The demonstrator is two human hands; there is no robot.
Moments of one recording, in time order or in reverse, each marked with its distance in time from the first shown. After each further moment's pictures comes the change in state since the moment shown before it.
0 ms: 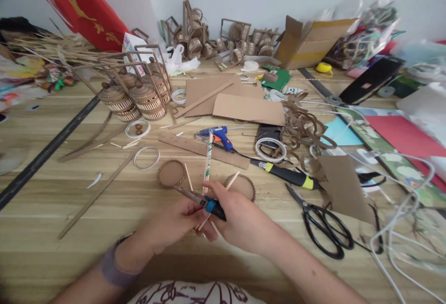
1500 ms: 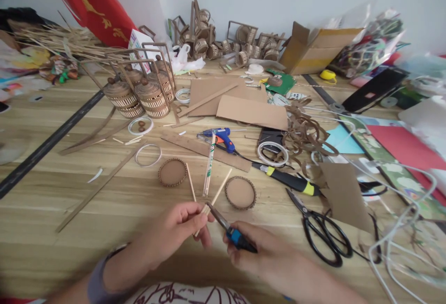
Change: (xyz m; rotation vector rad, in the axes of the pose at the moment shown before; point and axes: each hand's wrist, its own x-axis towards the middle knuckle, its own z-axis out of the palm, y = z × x) left_hand -0.019 0.011 0.011 0.012 0.145 0.041; right_hand -0.052 0.019 0.002 0.463 -0.228 0.472
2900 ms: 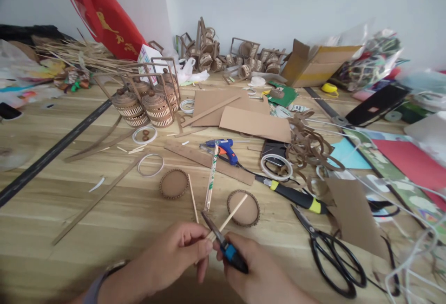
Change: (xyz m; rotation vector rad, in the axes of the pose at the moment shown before) left_hand 0.000 -0.003 0.004 -0.008 -0.109 0.009; right_hand 0.020 -0.014 0.018 -0.128 0.107 -0.185
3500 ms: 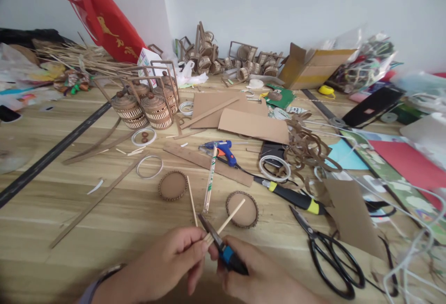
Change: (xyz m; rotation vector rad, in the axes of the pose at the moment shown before) left_hand -0.008 0.012 0.003 0.113 0.009 -0.083; right_hand 0.003 0.014 -0.010 0.127 -0.188 0.072
